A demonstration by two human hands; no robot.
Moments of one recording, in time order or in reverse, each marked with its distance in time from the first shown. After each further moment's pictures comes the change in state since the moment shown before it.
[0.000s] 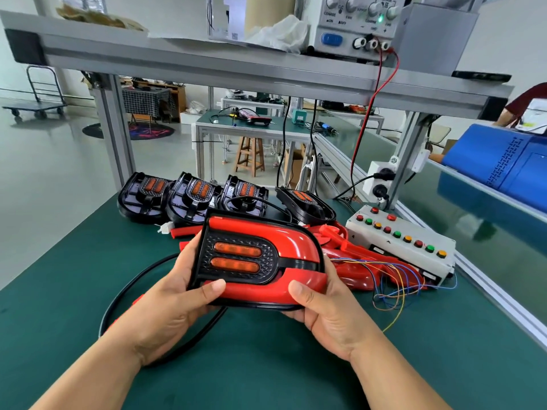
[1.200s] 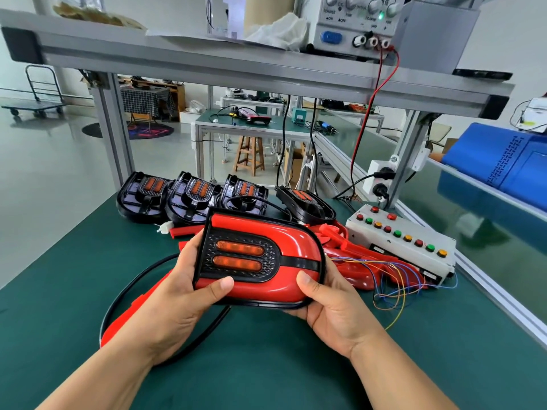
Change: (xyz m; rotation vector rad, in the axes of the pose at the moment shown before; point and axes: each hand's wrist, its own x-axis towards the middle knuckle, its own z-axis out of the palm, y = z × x) left_hand 0.004 0.000 0.015 0.007 0.106 0.075; right_hand 0.002 -0.001 -0.004 0.079 0.017 -0.031
